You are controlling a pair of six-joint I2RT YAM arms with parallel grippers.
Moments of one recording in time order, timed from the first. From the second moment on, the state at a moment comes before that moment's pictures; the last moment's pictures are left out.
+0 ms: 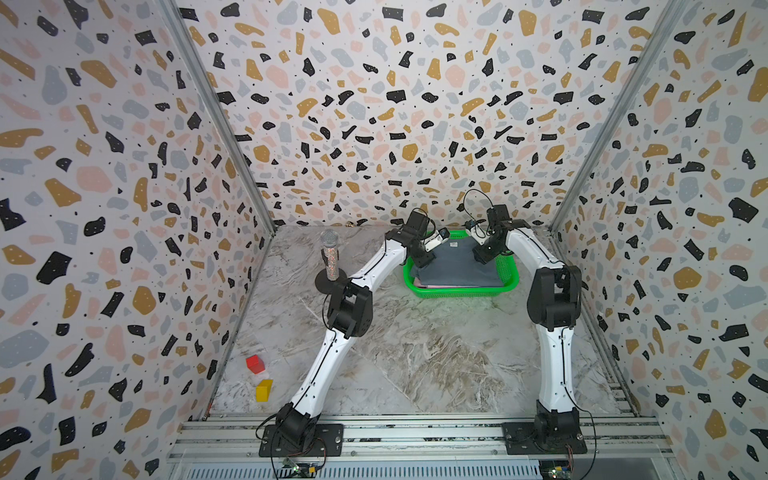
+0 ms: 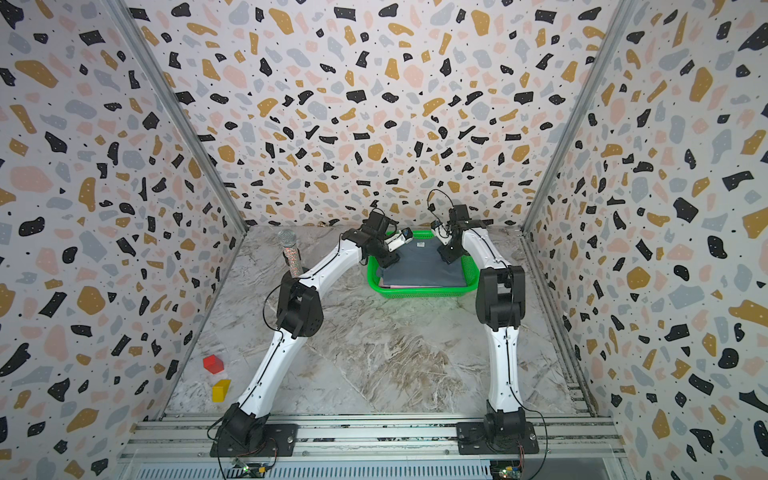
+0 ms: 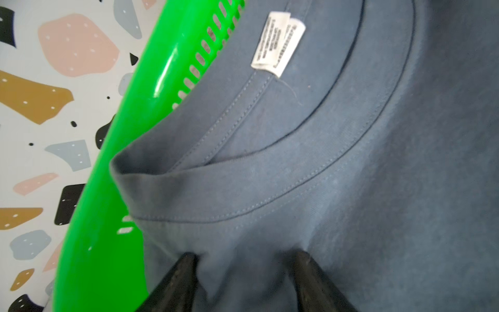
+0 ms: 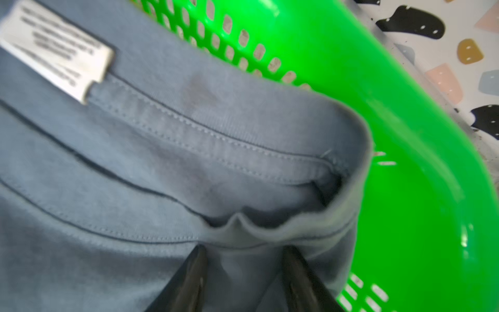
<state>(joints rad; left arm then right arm) -0.54 2.63 2.53 -0.78 0.09 0.63 0.15 2.34 2.12 -0.89 -0.06 -0.53</state>
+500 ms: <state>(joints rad) -0.54 2.37 2.36 -0.87 0.00 0.58 0.14 1.96 1.91 -0.99 -0.19 -0.57</state>
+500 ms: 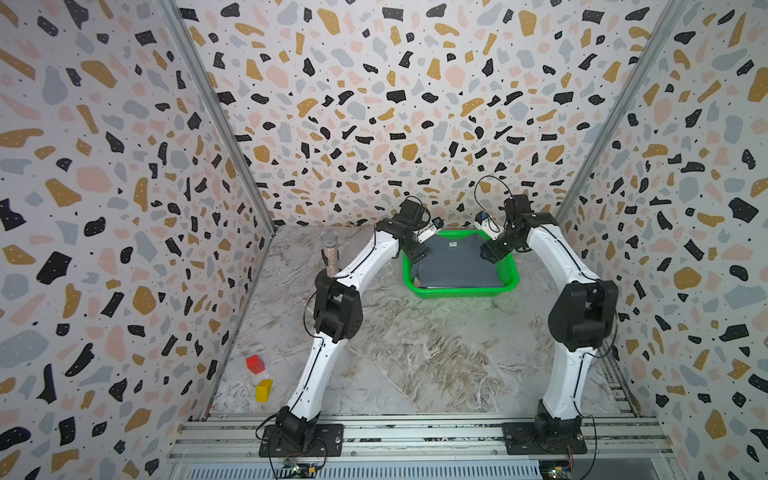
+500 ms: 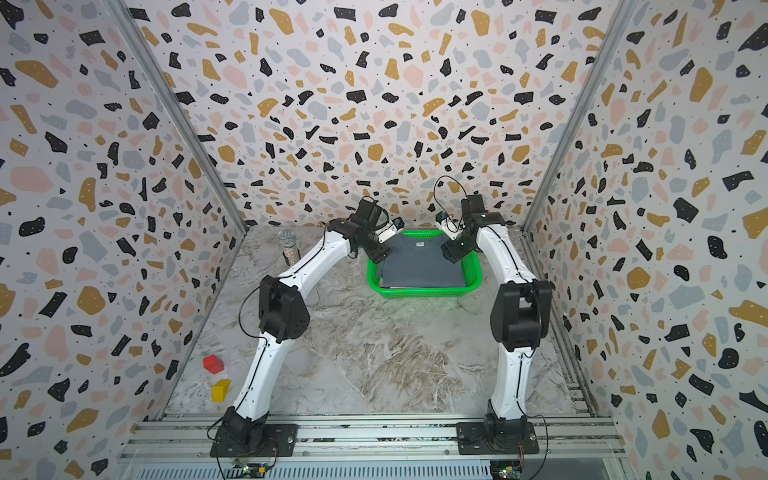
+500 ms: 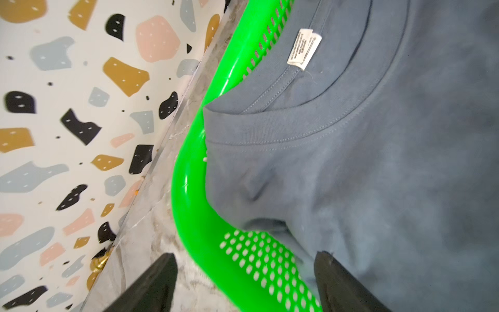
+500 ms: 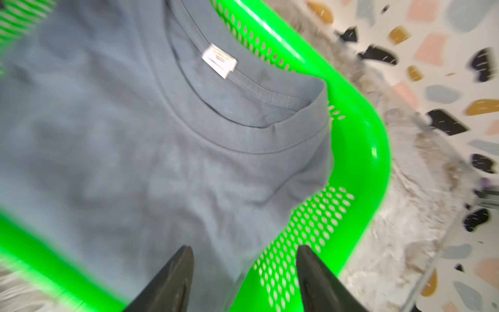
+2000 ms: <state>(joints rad) -0.20 1.09 0.38 0.18 -0.29 0.21 0.13 1.15 0.52 0.00 0.21 -0.35</state>
